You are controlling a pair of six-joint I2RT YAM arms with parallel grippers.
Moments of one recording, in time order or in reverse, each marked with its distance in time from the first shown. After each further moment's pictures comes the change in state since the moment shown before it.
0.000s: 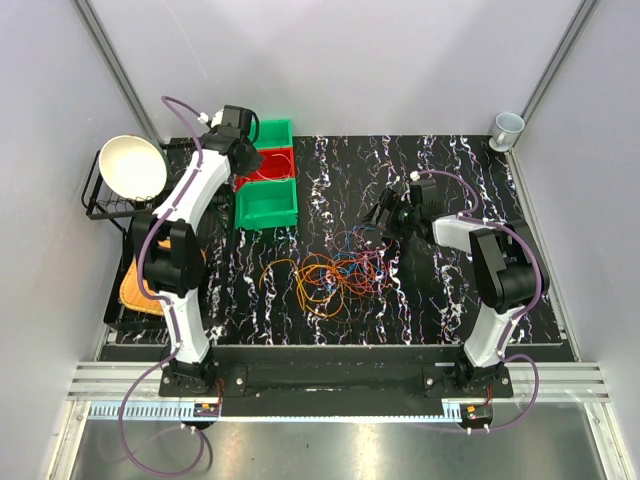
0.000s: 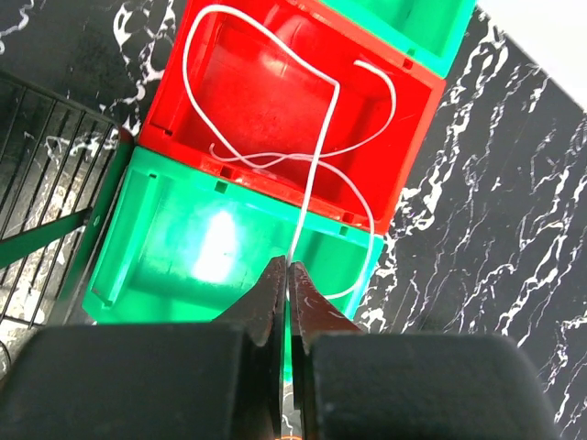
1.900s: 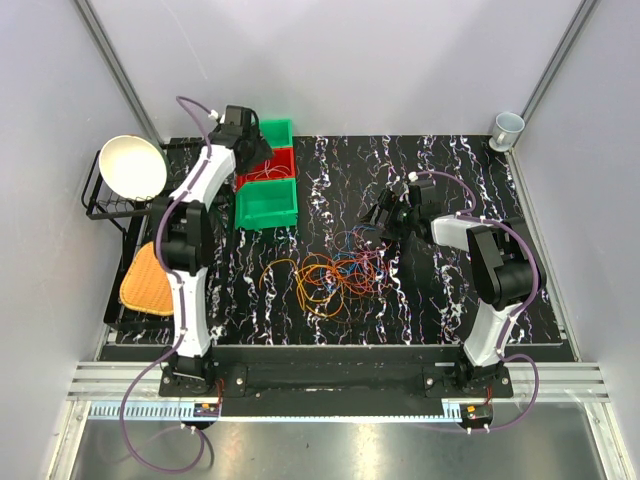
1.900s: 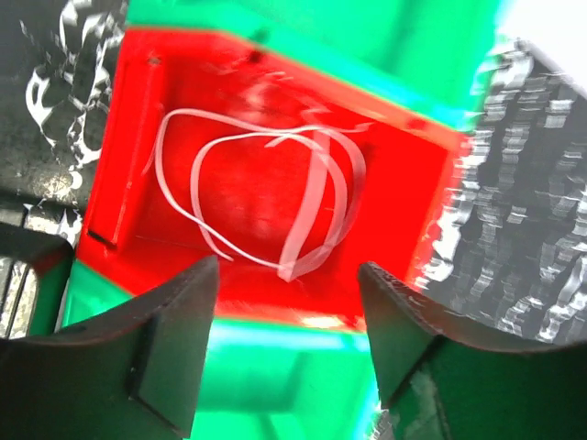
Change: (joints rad) left arm 0.061 0.266 0.164 0.108 0.134 0.093; right arm 0.000 0.029 0.007 0.020 -0.026 0.006
